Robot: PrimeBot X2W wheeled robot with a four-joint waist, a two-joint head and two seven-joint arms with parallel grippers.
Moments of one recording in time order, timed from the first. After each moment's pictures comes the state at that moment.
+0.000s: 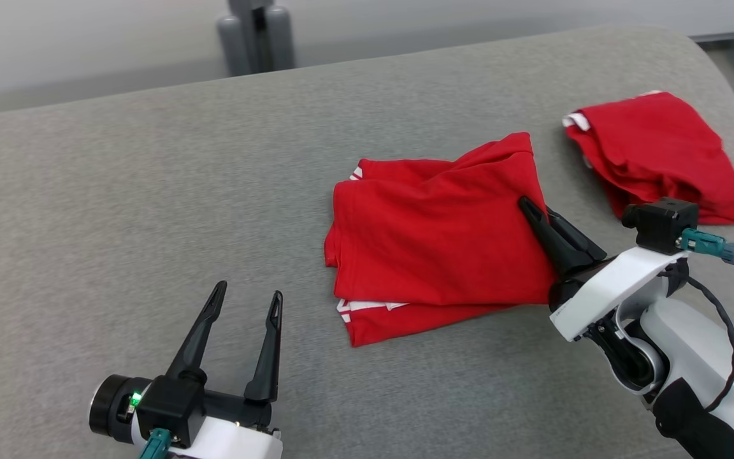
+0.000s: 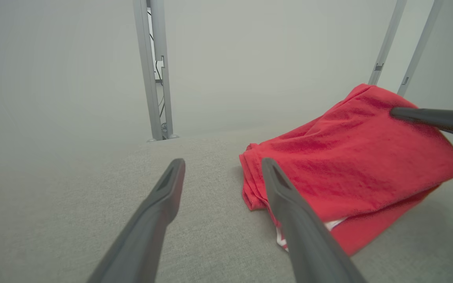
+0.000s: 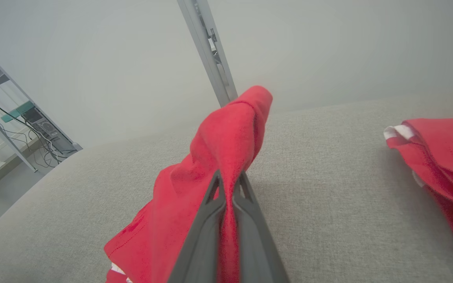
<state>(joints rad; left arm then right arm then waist) 0.01 0.05 -0.21 0.01 -0.10 0.02 -0.26 -0.65 -0.38 0.82 0.49 0.99 0.13 -0.26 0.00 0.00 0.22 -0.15</state>
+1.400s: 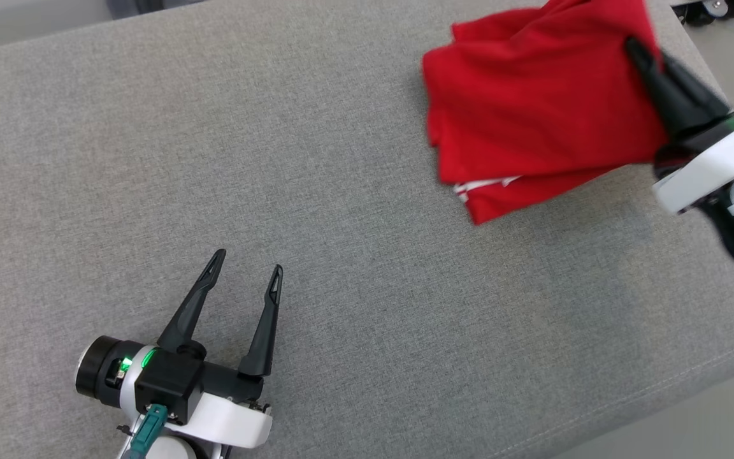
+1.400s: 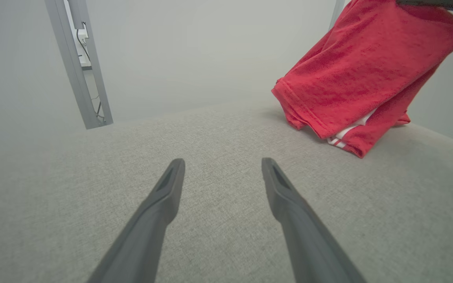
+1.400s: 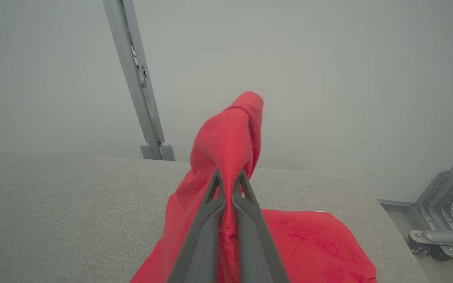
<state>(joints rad) -0.06 0.08 -0.21 0.01 -0.03 -0.03 -0.26 -0.88 -0.55 0.75 0.44 0.91 0.13 -0.25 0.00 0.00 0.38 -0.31</state>
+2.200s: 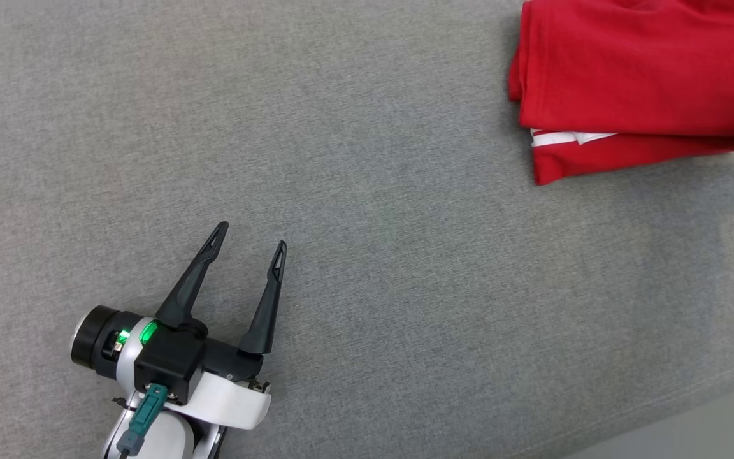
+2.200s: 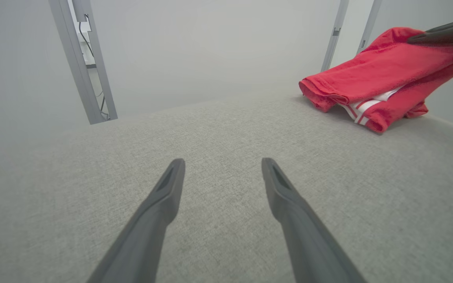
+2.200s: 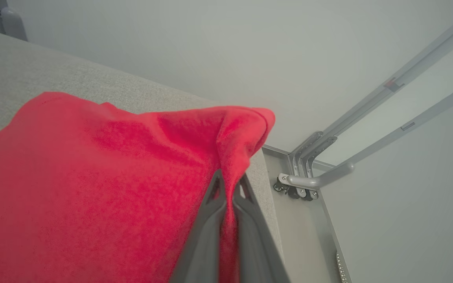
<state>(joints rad) -0.13 0.11 -0.22 0.00 -0.02 -0.04 -0.26 -1.12 -0.55 0.76 1.02 0.55 0.13 -0.22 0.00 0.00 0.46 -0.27</state>
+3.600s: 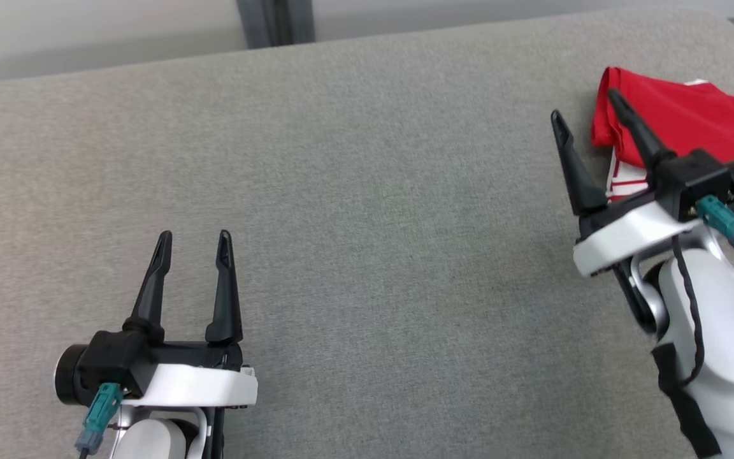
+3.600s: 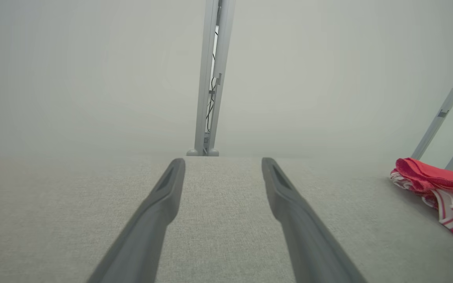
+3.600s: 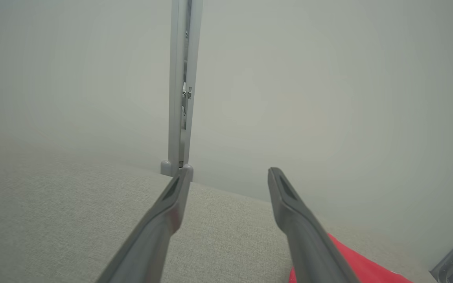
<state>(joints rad) -0.10 0.05 -0.16 0.01 -0.23 0.11 -0.26 -0.63 -0.16 0.23 0.47 0.10 0.13 -0.26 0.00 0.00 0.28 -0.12</state>
